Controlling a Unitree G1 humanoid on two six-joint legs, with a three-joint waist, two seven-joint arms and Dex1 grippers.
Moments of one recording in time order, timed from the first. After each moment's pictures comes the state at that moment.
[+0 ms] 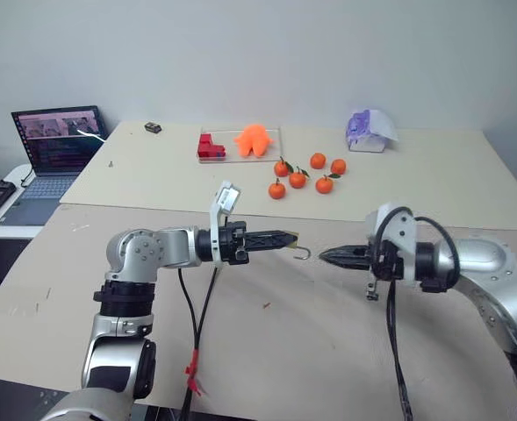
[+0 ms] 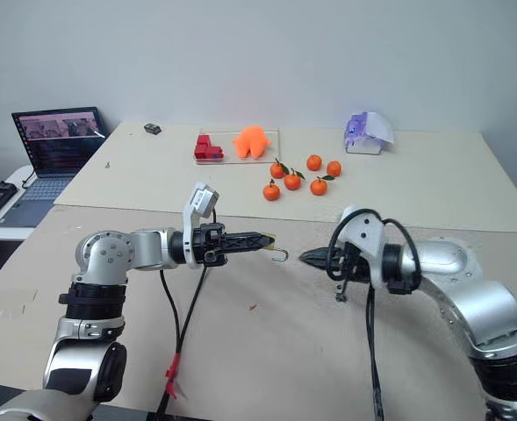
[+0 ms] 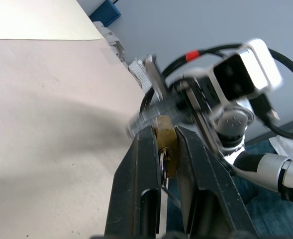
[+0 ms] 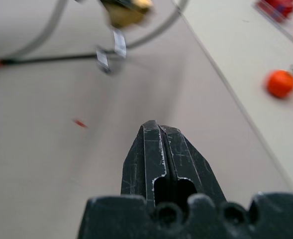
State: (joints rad) left arm -0.66 0.32 0.09 0.04 -1.02 1.33 -0.76; right arm -0.29 -0.94 -0.03 -0.46 0.43 0.60 0.94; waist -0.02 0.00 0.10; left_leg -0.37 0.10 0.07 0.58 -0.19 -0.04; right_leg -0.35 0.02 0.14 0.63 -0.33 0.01
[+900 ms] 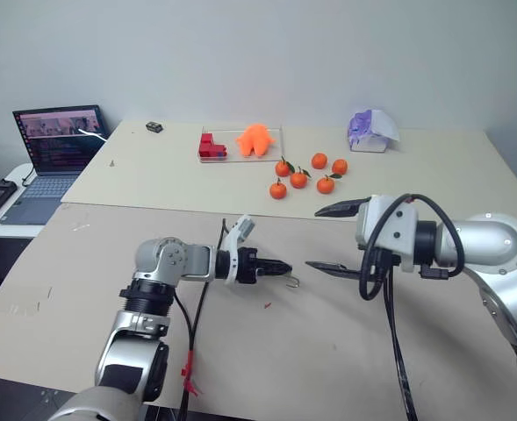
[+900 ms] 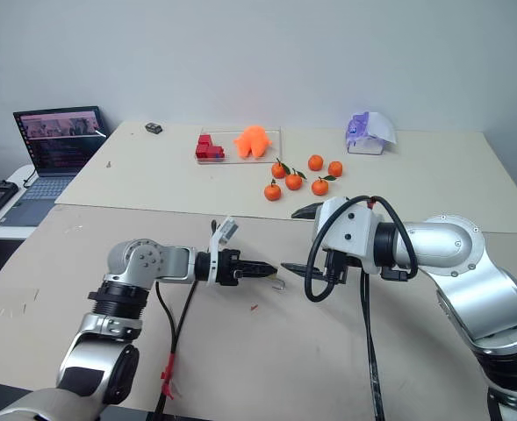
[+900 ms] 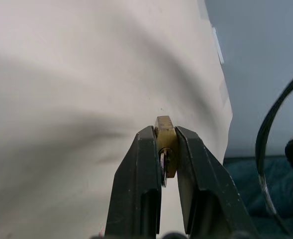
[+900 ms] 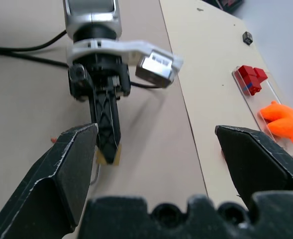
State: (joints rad) left arm -0.68 0.17 0.01 0.27 -0.79 1.37 -0.56; right arm -0.41 -0.93 0.03 -0.67 0.37 0.58 0.92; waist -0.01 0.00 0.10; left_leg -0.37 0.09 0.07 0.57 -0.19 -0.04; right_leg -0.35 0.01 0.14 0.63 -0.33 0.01
